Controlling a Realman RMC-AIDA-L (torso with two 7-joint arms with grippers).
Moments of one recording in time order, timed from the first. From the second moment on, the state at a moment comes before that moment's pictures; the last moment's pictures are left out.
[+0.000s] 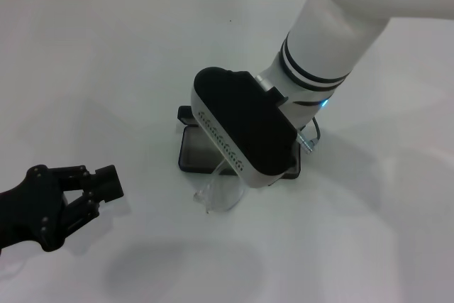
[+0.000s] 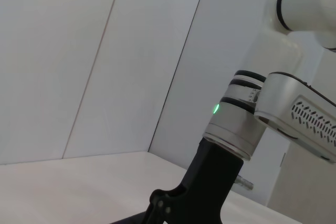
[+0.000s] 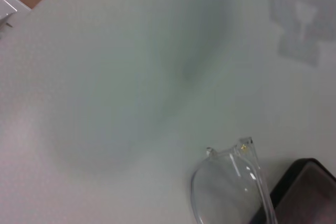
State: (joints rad) left arm -0.19 -1.98 0.82 0.54 1.66 1.86 -1.19; right arm 1.11 2.03 -2.06 -1.06 -2.28 -1.27 1.84
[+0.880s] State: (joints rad) left arm -0.18 -1.98 0.82 0.54 1.66 1.86 -1.17; right arm 1.12 2.03 -2.09 -1.04 -2.27 -1.26 1.85
